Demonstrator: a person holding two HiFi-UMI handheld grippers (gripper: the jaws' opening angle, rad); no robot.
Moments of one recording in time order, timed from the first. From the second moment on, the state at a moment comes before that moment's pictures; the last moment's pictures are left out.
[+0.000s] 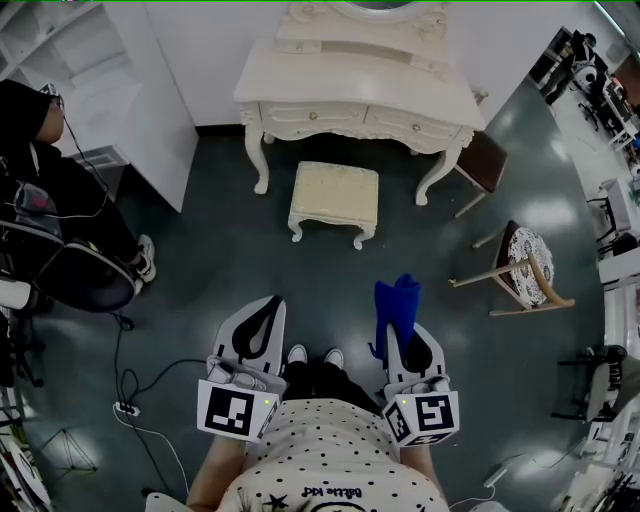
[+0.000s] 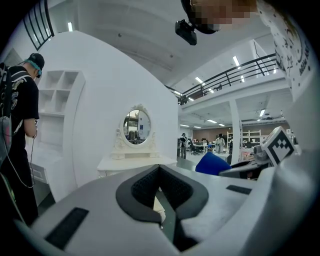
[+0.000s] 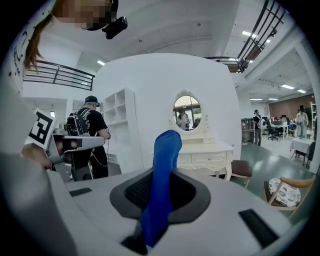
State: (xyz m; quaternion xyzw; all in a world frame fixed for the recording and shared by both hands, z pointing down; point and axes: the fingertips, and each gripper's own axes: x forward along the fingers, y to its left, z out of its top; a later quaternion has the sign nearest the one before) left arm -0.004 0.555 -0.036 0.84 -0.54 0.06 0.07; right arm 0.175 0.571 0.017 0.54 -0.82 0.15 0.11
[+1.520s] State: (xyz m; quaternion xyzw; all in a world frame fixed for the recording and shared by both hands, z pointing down) left arm 0.017 0.507 -0.037 0.83 -0.55 0.03 0.07; right arm 0.177 0.515 0.024 0.50 -0.84 0.16 0.10
